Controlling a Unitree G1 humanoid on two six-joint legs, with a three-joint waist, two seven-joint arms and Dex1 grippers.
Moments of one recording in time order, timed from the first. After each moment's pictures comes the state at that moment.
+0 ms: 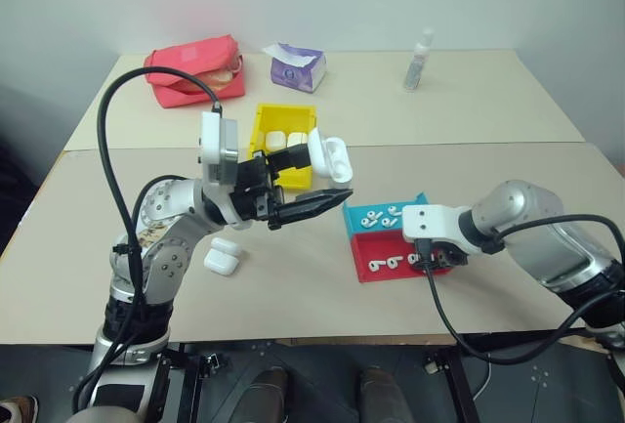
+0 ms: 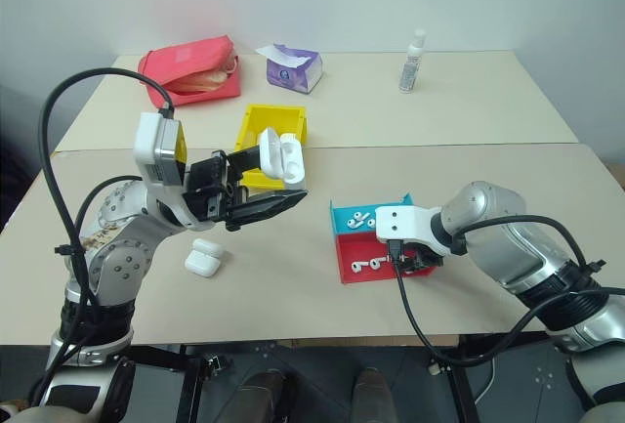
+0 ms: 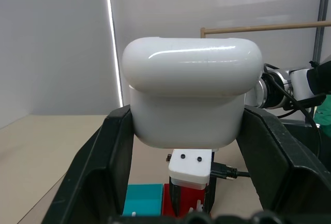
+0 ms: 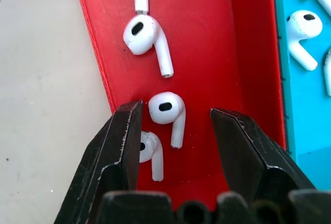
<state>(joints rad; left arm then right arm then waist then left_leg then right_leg) -0.54 0.44 0.02 -0.34 -0.75 0.43 -0.99 -0.70 -1.00 0.54 -0.19 -0.09 0.65 1.28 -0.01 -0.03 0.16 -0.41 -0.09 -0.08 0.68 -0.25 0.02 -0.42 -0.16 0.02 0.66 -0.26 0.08</state>
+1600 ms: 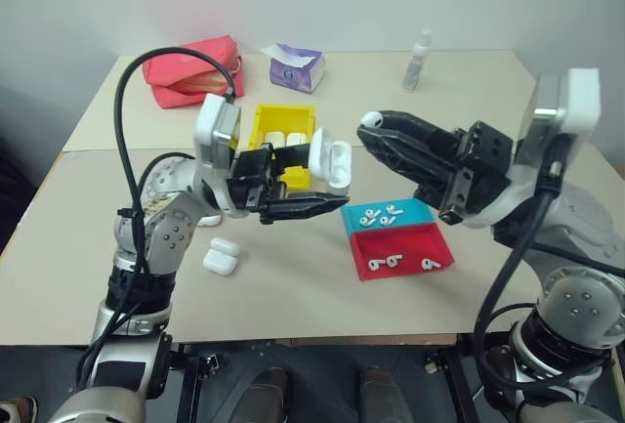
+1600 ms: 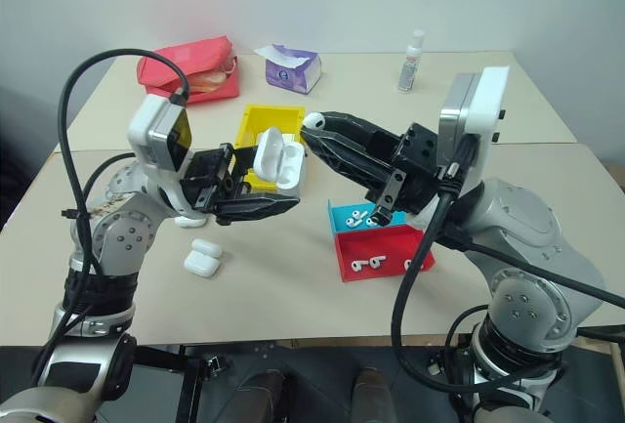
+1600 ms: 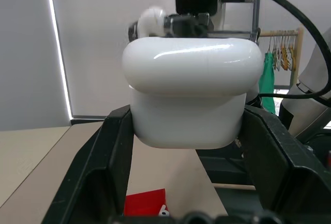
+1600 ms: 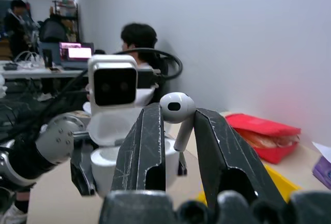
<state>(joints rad) -0.67 0.46 0.00 -0.17 -0.82 0.47 -1.23 -0.58 -0.36 -0.31 -0.76 0.87 0.89 0.61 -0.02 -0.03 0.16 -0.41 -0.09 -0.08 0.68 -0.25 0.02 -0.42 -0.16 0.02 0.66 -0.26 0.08</state>
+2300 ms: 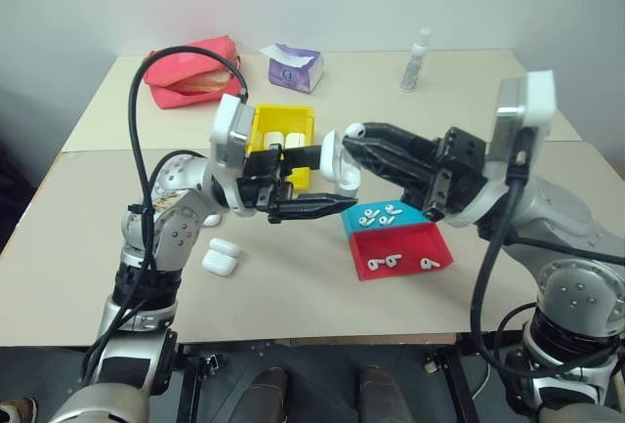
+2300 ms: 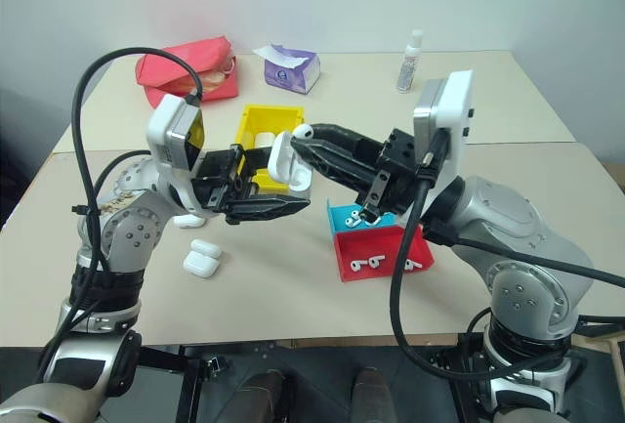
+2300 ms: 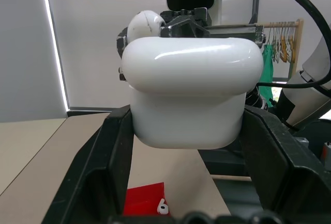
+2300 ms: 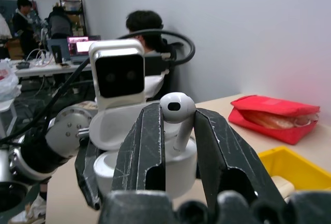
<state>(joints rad) -0.69 0.44 -0.02 -0.16 -0.76 0.48 -1.23 -0.56 -0.49 -0.19 -0.68 0.97 0.83 0.54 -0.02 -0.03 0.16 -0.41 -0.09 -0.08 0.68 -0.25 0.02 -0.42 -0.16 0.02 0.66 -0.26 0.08</state>
